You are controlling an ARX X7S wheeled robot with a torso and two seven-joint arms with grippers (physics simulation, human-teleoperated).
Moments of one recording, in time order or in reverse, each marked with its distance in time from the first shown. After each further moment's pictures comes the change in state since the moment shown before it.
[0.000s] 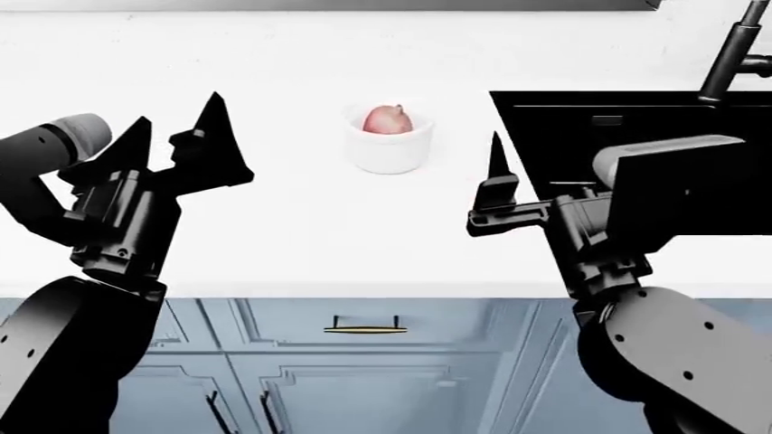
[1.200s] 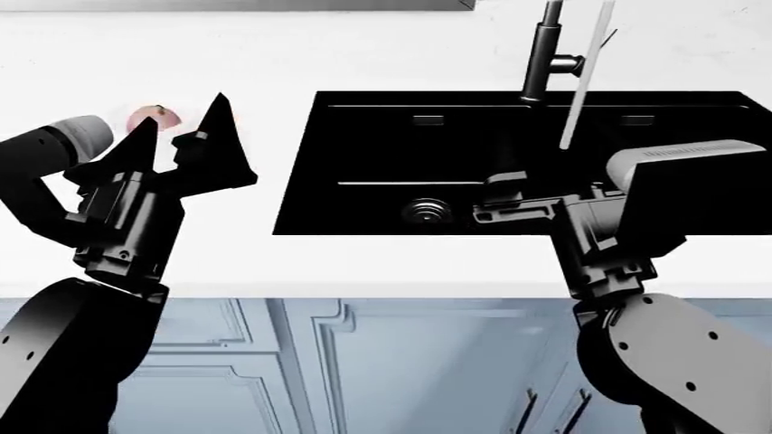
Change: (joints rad) left arm 0.006 -0.014 0.016 0.001 -0.033 0.016 -0.003; right arm -0.039 -0.010 0.024 -0.003 -0.056 -0.069 0.001
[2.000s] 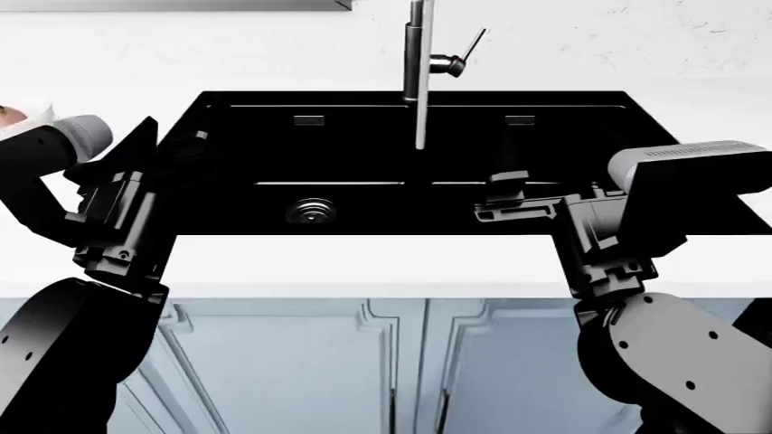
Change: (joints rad) left arm 0.000 -0.010 0.009 0.001 -0.014 0.008 -0.011; right arm -0.005 -0.003 0.008 0.006 0.000 0.002 0.002
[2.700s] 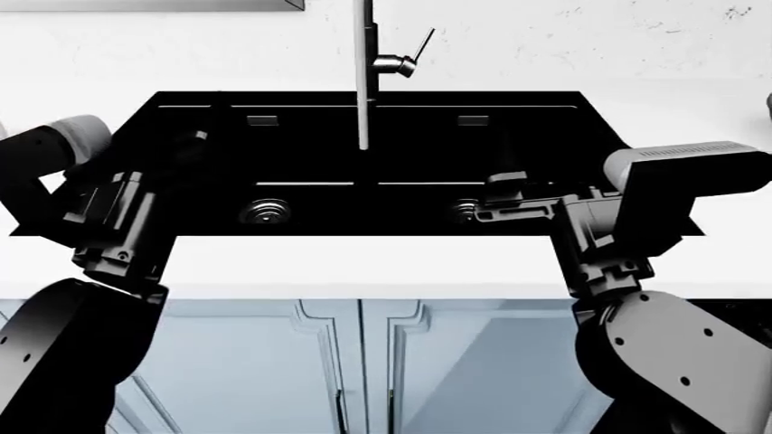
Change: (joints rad) left arm 0.002 -0.010 0.008 0.004 -0.012 0.009 -0.006; right arm -0.002 -0.009 0.002 0.016 0.002 0.009 -0.004
